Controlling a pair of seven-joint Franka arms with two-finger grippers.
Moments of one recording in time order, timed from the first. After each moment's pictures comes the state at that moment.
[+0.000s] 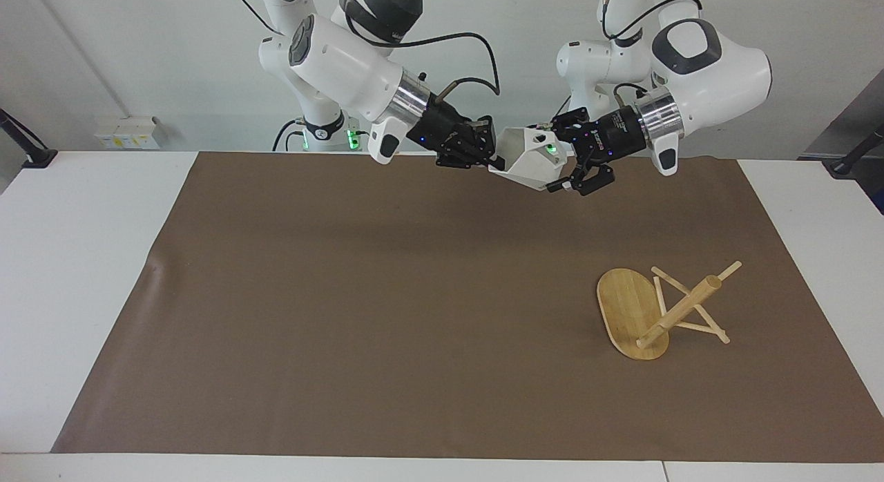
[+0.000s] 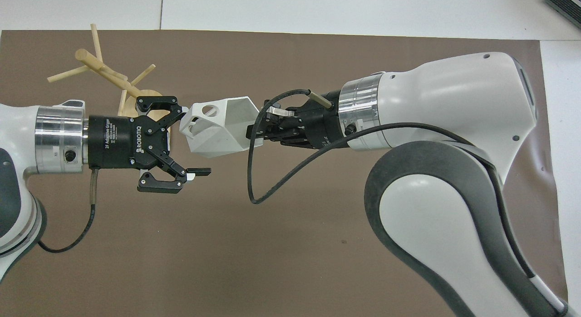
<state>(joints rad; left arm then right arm) -0.14 -0.13 -0.07 -1.98 -1.12 1.91 -1.57 -0.01 0.16 0.51 -1.60 0.81 2.10 0.38</state>
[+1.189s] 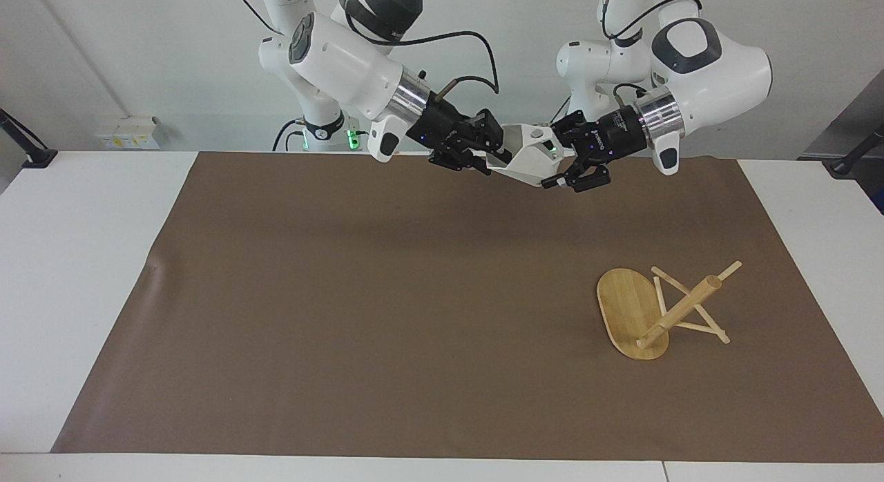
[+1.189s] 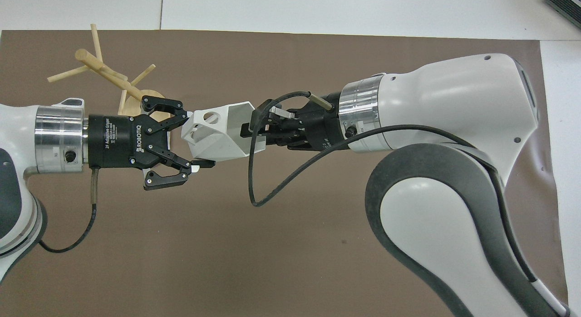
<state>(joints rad) -0.14 -0.13 -0.07 -1.98 -1.12 1.91 -1.56 -0.01 0.15 0.51 -1.61 0.81 2.10 0.39</state>
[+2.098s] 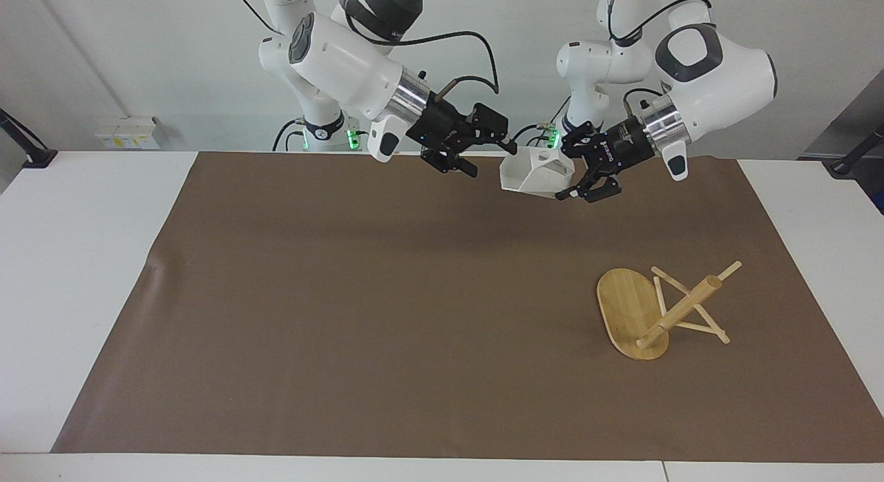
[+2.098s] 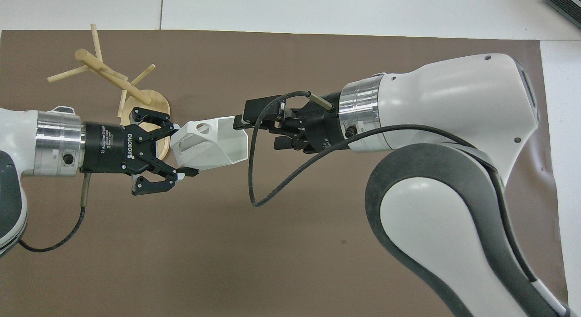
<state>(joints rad) -0.12 -0.13 -0.05 -2.02 -0.93 1.89 -1.62 -0.01 0.15 0.51 -1.61 0.81 2.10 0.39</state>
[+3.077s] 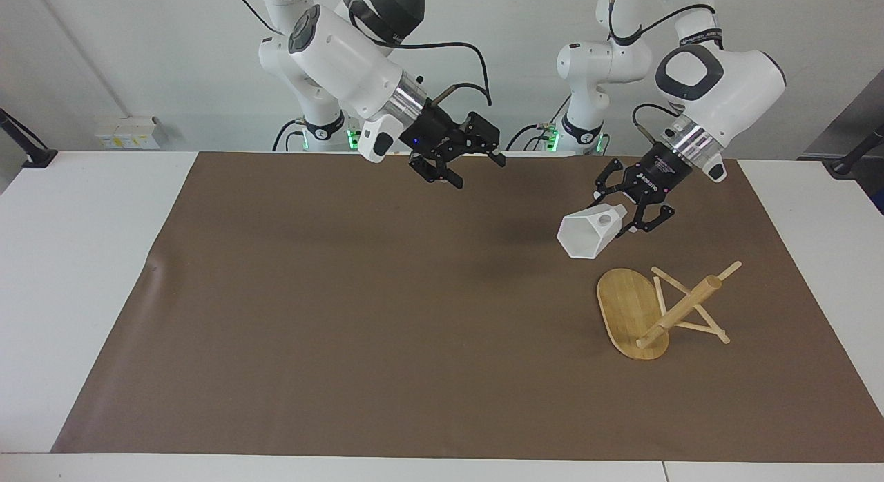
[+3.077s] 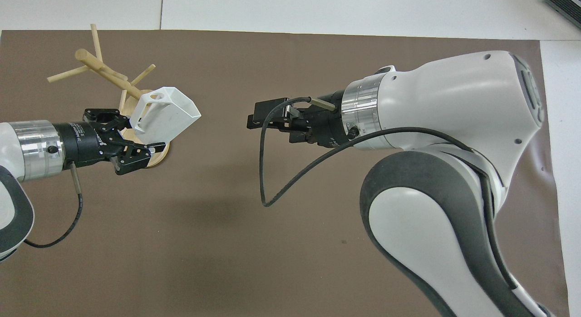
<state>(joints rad) -0.05 -0.16 -0.06 -2.16 -0.81 2.27 -1.99 -0.01 0.15 0.50 -1.61 0.60 2.10 0.35</state>
